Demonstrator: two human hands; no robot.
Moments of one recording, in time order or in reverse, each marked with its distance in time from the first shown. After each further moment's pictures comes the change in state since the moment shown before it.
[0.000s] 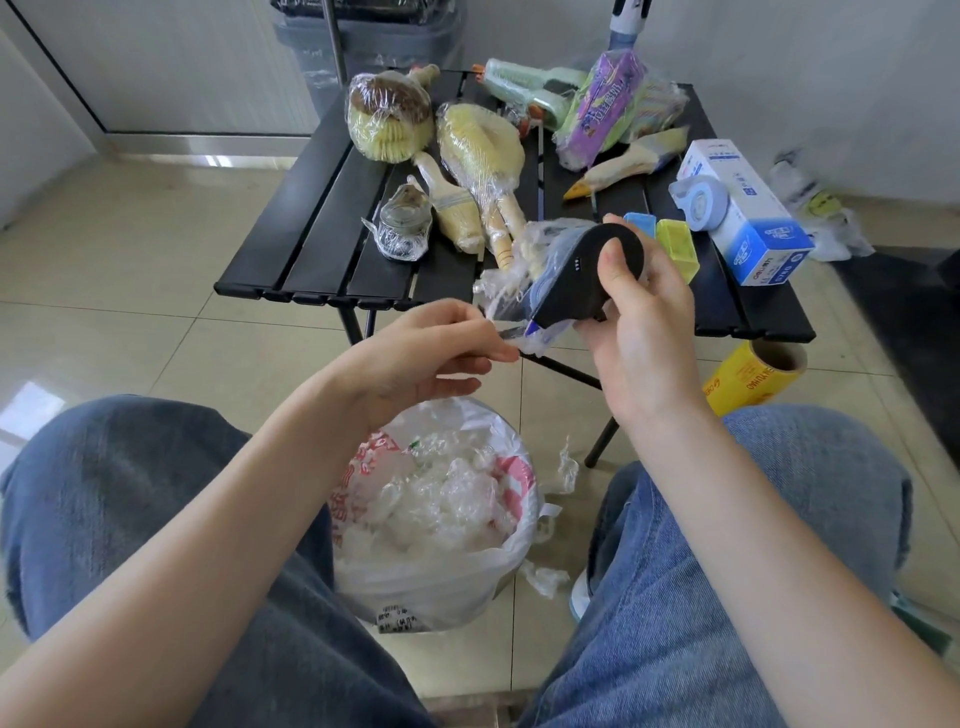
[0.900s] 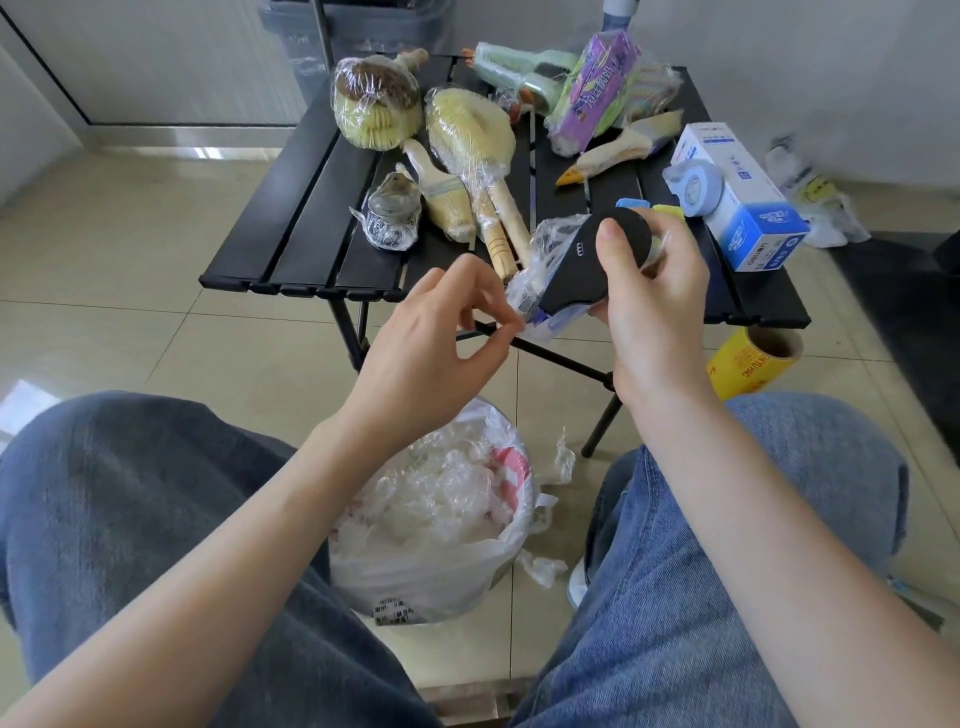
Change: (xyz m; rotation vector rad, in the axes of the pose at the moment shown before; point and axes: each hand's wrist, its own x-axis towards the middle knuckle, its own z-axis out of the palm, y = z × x) left_hand 0.000 -0.024 0.017 0.721 0.383 0.812; right_hand 0.004 -0.001 -0.006 -0.352 0.139 -0.223
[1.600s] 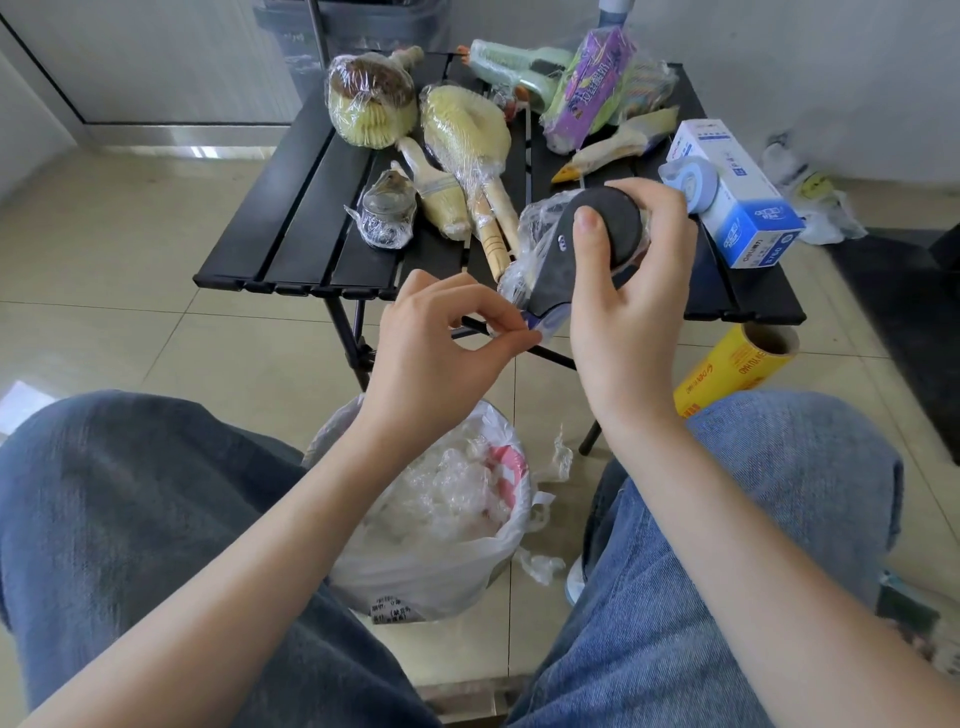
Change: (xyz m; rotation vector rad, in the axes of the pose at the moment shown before) left_hand -0.002 0.011 0.009 -0.082 0.111 -0.126; right_hand -0.017 0.001 0.010 -0.300 0.104 -0.462
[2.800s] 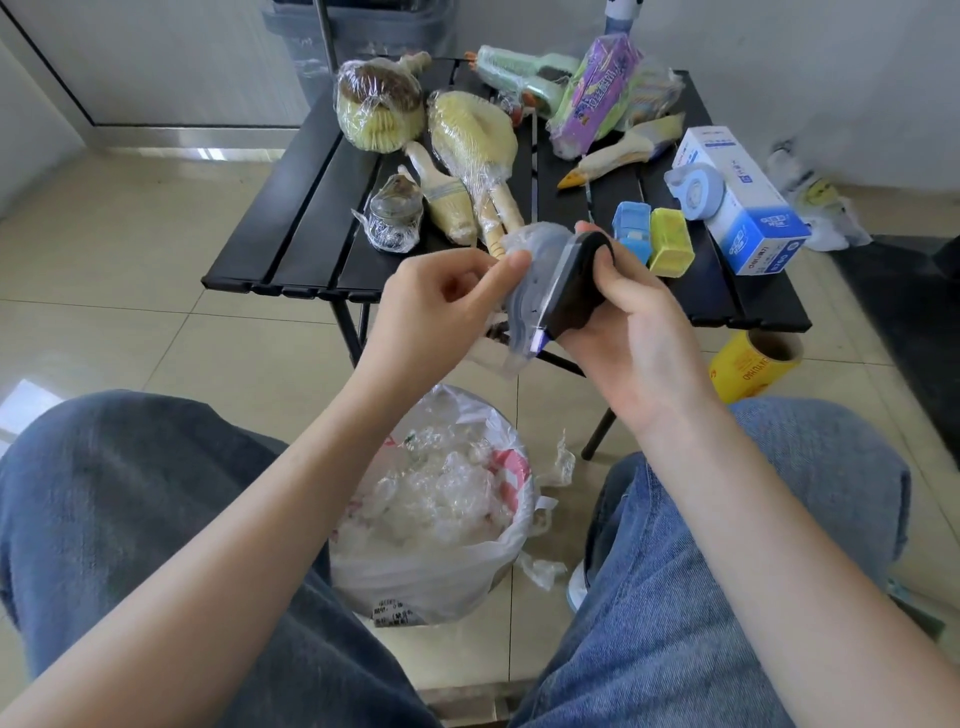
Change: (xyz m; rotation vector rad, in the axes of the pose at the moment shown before) left_hand 0.029 -0.002 -0.007 -0.174 -0.070 -0.213; right_hand 0.013 0.010 -0.013 0.975 -0.339 0.905
